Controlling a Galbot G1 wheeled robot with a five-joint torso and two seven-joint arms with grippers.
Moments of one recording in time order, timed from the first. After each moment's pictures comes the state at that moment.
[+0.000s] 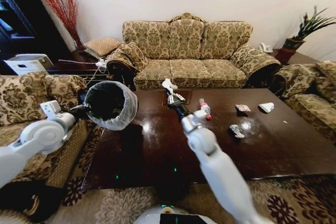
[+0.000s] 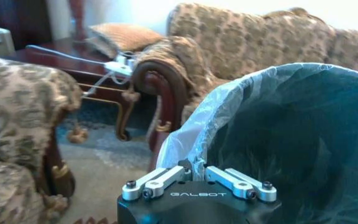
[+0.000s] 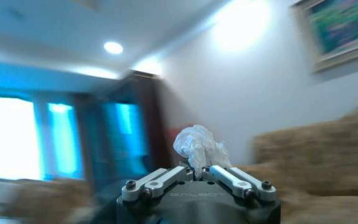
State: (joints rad) left arm 1.65 -0.20 -0.97 -2.09 -1.62 0.17 -0.52; right arm -0.89 1.22 0.01 2.23 0.67 -0.25 0.03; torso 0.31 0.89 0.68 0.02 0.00
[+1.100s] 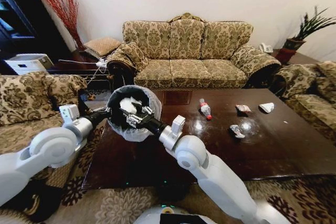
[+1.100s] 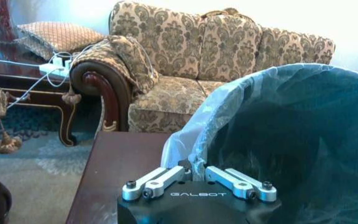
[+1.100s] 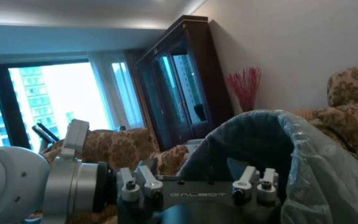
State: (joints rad) left arm 1.67 -0.23 -0.96 -2.30 -1.57 0.18 -0.52; right arm -0.72 1.28 -0.26 2.16 0.74 -0.42 0.11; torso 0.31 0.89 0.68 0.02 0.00
